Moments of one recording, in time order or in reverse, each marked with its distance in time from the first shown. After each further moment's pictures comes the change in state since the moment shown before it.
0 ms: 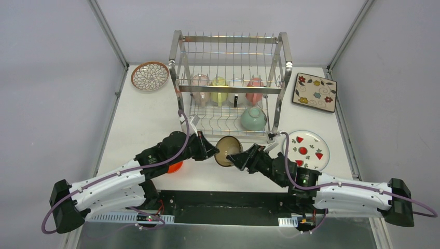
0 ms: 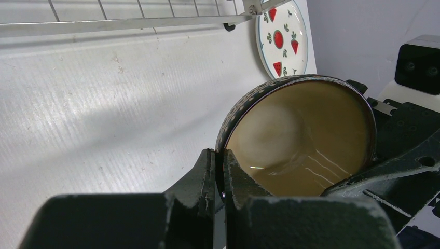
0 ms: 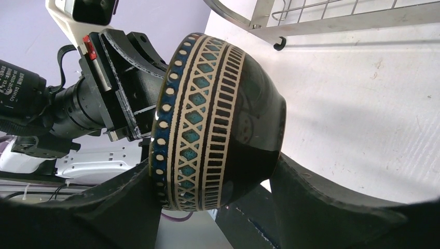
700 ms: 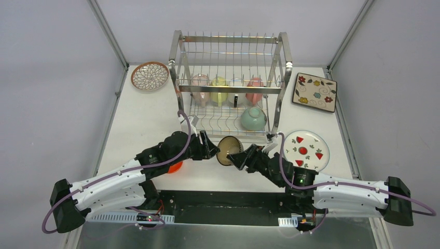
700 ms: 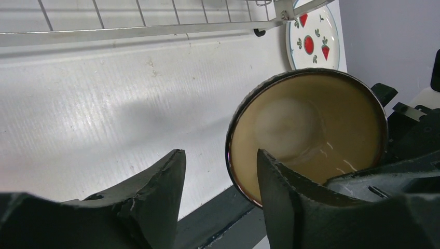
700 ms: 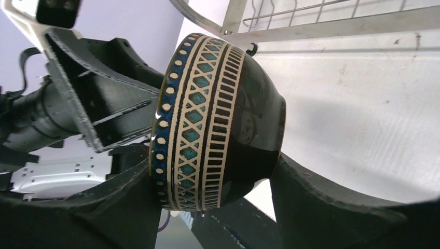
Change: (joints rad) left arm 0.000 0.013 -0.002 -0.046 -0.064 0.042; right arm -0.009 0.045 -0.013 0.001 0.045 -0.024
